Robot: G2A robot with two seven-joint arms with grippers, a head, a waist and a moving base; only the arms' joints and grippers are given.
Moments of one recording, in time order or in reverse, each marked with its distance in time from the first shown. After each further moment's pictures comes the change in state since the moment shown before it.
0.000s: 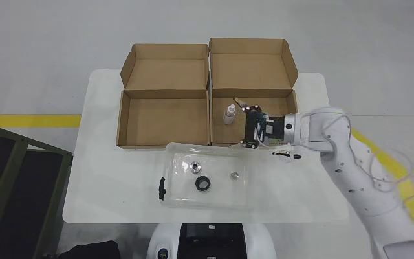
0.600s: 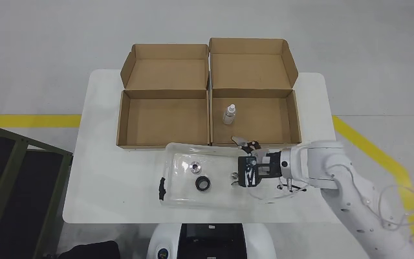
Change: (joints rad) left arm 0.000 0.000 0.000 0.000 0.000 0.000 0.000; right arm -0.245 0.051 0.054 -0.265 0.011 -0.022 0.279
